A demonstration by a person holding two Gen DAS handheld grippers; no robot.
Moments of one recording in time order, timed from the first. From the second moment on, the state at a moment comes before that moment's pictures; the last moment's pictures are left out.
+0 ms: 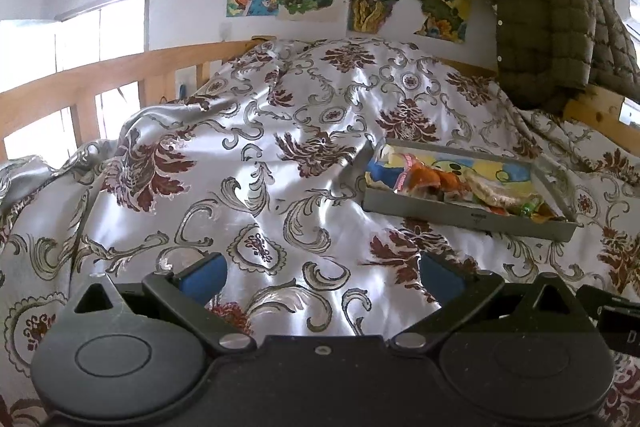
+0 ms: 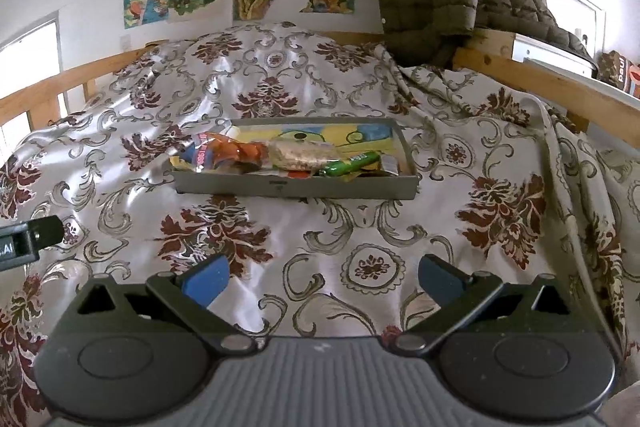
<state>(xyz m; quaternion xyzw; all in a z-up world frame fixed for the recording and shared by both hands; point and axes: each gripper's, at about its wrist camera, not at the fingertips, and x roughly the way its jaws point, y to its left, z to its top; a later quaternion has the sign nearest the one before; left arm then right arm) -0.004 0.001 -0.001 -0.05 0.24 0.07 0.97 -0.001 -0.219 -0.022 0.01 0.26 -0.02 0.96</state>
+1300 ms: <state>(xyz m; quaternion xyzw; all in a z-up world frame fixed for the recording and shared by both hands) -0.004 0.001 -0.004 -0.04 0.24 0.08 0.97 -0.001 -0.221 -0.021 0.02 0.26 -0.02 0.96</state>
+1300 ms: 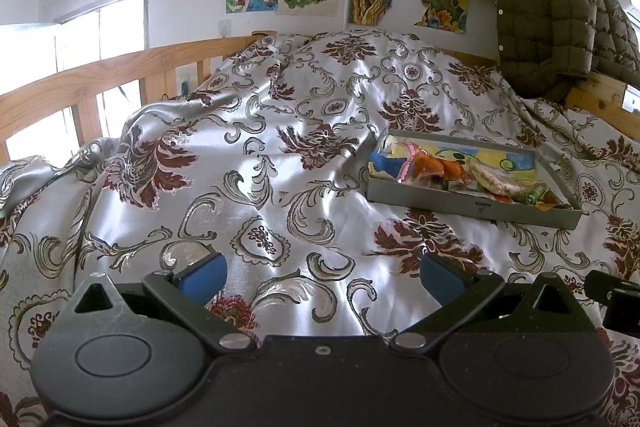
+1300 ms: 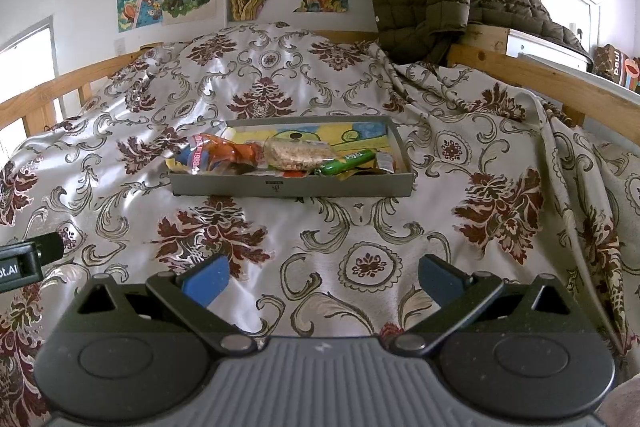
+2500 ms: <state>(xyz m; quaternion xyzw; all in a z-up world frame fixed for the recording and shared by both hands) -0.010 0.003 -0.008 -0.05 0.26 0.07 0.96 -0.001 -0.221 -0.022 0.02 0.26 -0.02 0.96</state>
